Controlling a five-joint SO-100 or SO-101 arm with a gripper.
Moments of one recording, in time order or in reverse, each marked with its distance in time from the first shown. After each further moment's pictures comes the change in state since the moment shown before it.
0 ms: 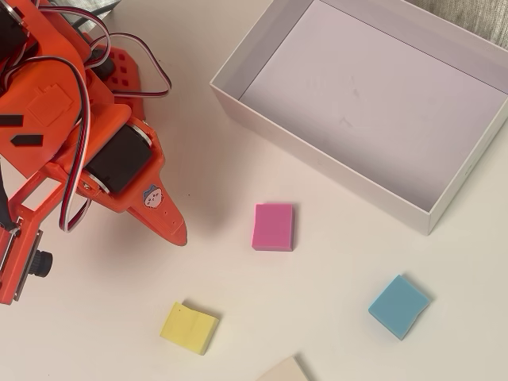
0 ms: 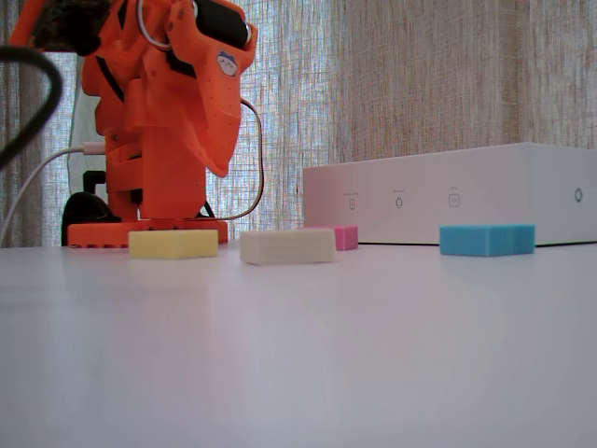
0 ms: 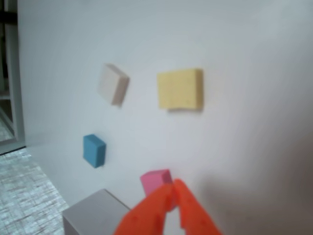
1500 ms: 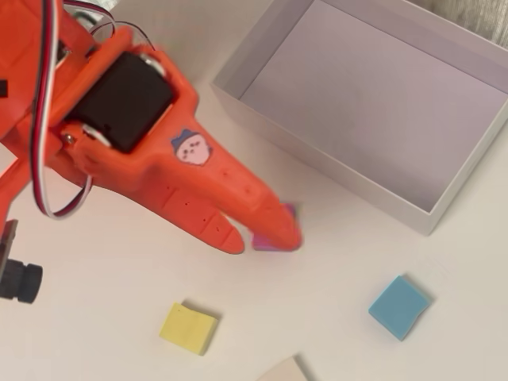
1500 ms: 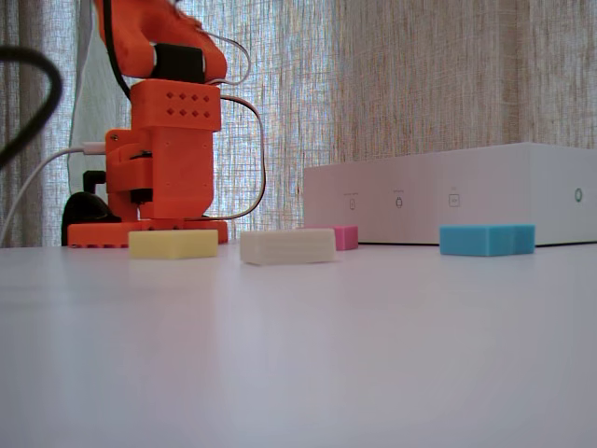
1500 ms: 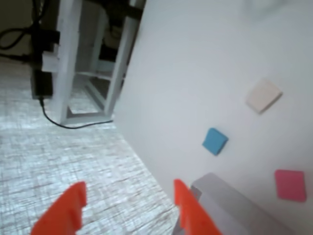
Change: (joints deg) arm -8.6 -56.7 -64.6 -2.6 -2.9
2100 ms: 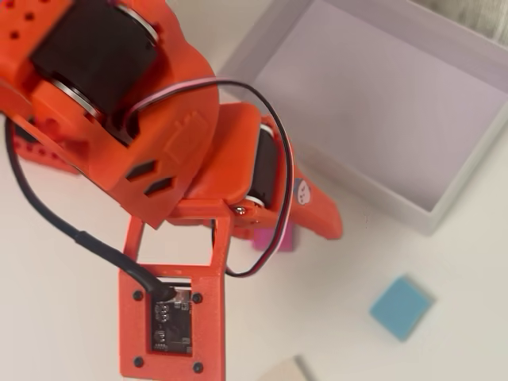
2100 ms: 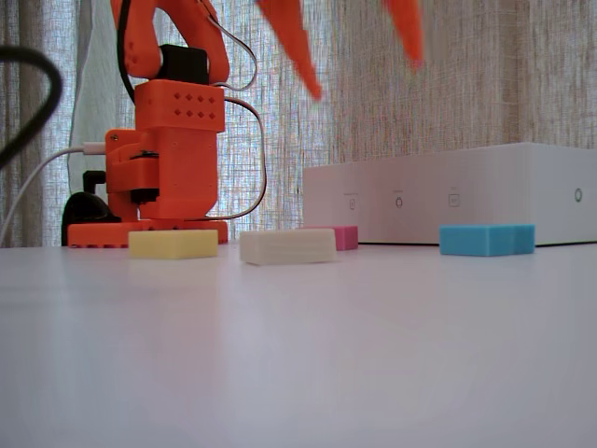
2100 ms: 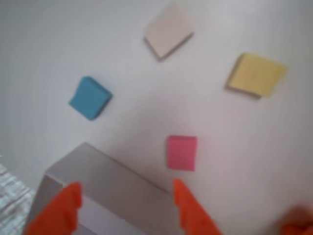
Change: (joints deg) arm -4.9 -20.1 8.0 9.6 -11.8
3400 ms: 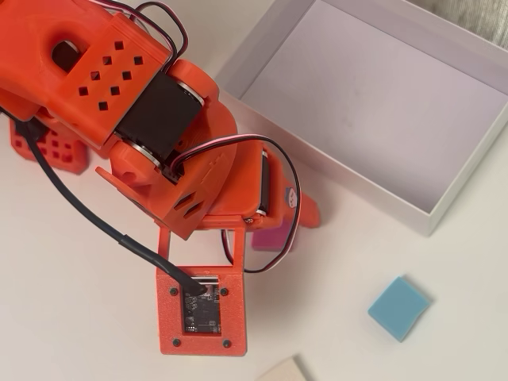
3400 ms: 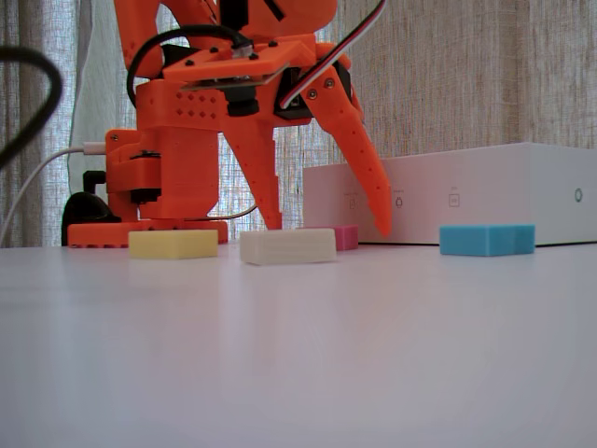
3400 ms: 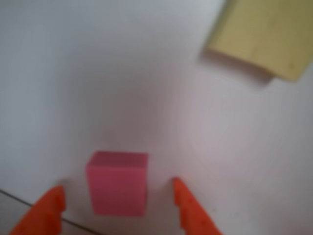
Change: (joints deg) arm -1.0 -5.6 23.6 -20.8 -2.1
